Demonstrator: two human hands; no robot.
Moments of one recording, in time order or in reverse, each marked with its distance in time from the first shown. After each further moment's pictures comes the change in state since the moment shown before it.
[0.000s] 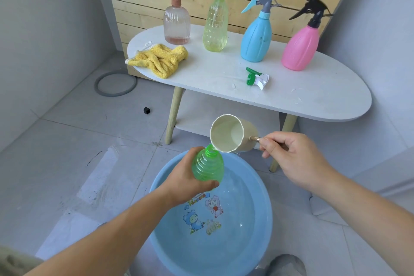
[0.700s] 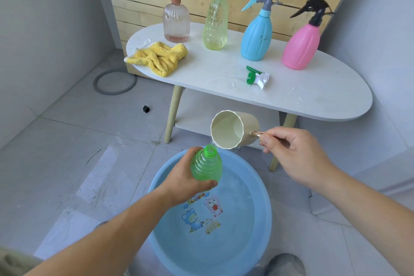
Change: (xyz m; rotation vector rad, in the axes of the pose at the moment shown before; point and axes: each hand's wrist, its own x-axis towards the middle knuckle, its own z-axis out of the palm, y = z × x) left_hand 0.003 -0.007 0.001 0.012 0.015 -0.014; right_hand 0.003 -0.002 -0.002 -0.002 0.033 -0.094
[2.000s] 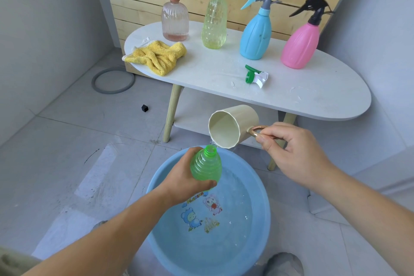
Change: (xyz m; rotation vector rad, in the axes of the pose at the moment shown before) left_hand 0.000 0.002 0.003 -0.006 -0.013 -0.022; right_hand 0.004 0.006 0.001 -0.134 0.026 -0.191
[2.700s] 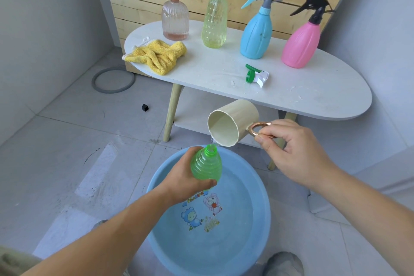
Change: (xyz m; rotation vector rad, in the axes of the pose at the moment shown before) left_hand -0.001 0.004 0.000 0.010 0.000 -0.007; right_hand 0.001 0.003 0.001 -0.084 0.012 -0.099
